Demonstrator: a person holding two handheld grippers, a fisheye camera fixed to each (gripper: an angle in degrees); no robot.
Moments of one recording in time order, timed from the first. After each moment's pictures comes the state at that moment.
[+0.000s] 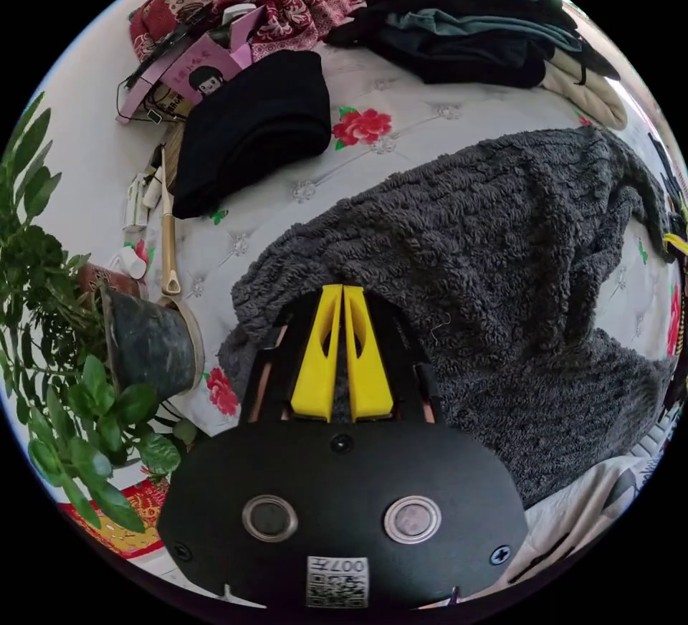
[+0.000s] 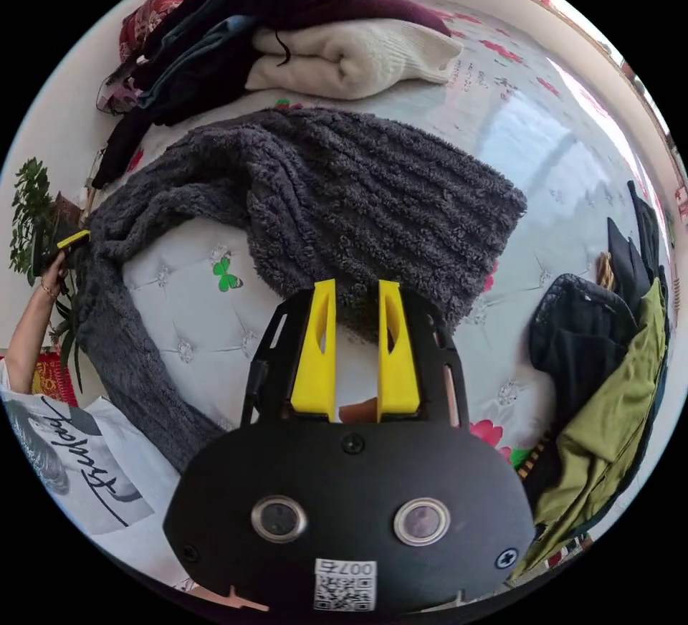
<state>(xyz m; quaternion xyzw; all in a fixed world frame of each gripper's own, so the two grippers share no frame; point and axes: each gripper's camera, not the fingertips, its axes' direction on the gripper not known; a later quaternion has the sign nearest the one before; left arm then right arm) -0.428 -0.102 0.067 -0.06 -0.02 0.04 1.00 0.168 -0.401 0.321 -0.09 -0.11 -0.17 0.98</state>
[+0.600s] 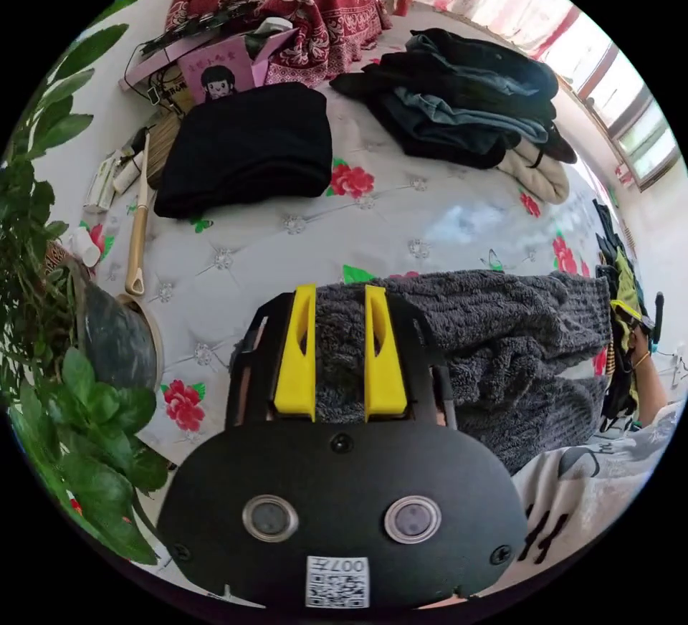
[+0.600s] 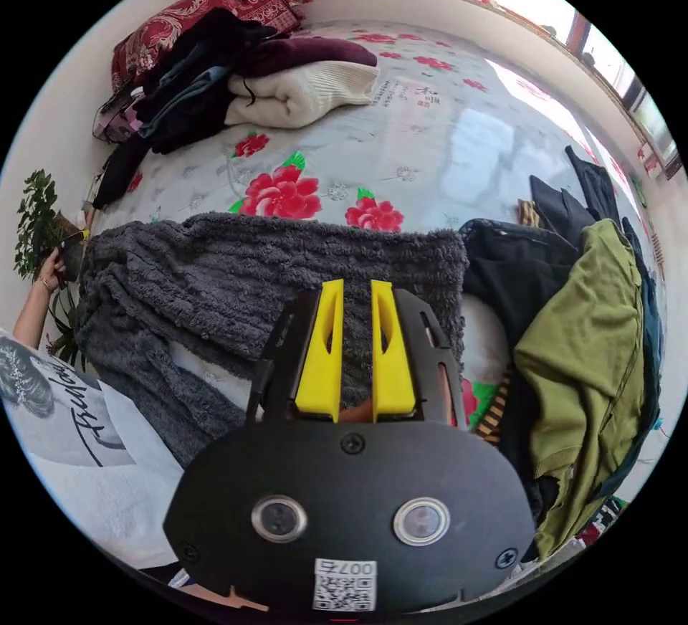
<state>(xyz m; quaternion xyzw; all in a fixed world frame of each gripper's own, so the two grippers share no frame) -0.495 -0.113 0.024 0.03 0.13 -0.02 0.99 0.241 -0.353 0.330 -0.03 -0.12 -0.11 0.99</state>
